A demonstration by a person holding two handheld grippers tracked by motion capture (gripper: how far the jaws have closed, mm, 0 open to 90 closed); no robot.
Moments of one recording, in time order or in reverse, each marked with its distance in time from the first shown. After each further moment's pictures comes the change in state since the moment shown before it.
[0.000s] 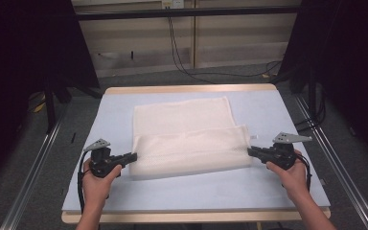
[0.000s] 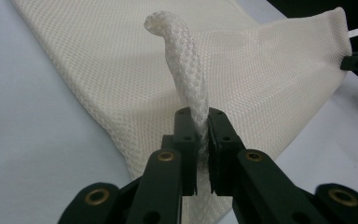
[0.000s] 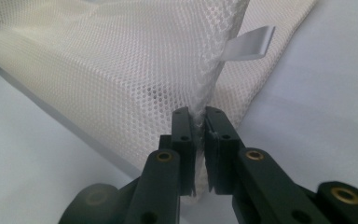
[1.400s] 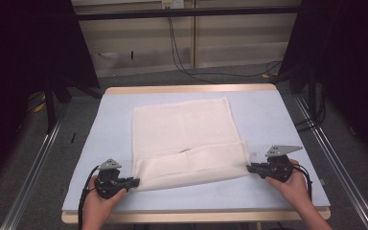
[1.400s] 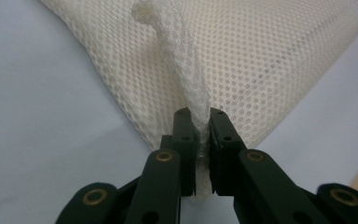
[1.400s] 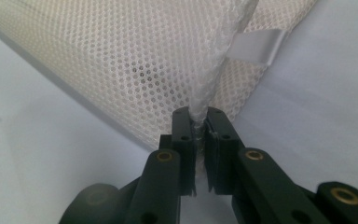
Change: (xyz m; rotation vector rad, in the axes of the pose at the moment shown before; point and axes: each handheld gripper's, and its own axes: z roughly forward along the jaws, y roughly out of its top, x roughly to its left) left arm -0.018 -0.040 0.006 0.237 0.068 0.099; right arm 0.017 -0.020 0.002 0.200 0.008 -0.075
